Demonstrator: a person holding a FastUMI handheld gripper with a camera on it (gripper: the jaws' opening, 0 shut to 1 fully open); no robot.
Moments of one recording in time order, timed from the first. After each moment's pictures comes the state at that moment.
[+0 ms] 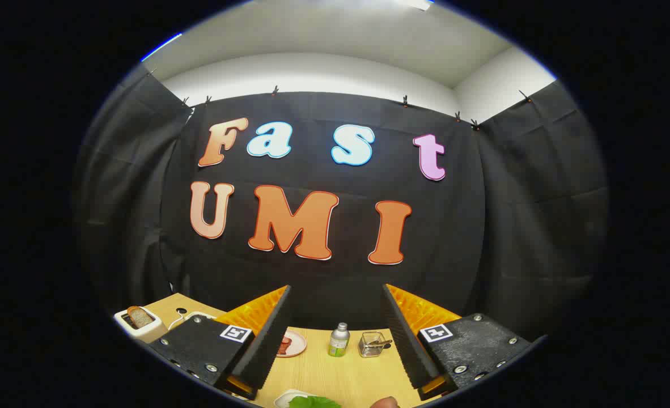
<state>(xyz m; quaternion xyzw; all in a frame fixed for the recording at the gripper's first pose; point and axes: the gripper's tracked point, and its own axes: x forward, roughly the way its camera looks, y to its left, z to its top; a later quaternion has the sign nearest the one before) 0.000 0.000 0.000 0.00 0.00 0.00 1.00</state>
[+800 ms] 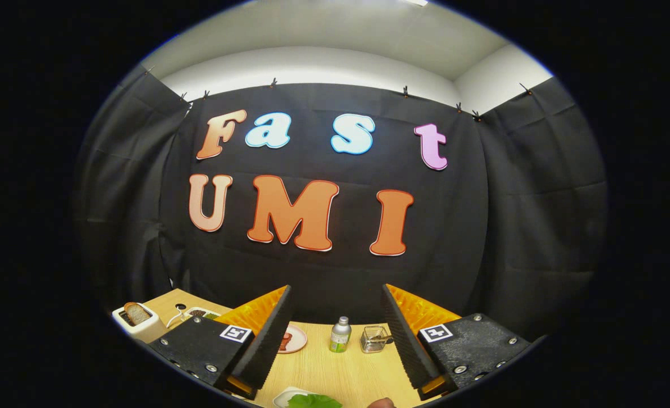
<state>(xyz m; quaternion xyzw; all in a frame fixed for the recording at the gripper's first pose) 0.017 -0.005 -0.033 0.01 0.04 0.00 1.00</state>
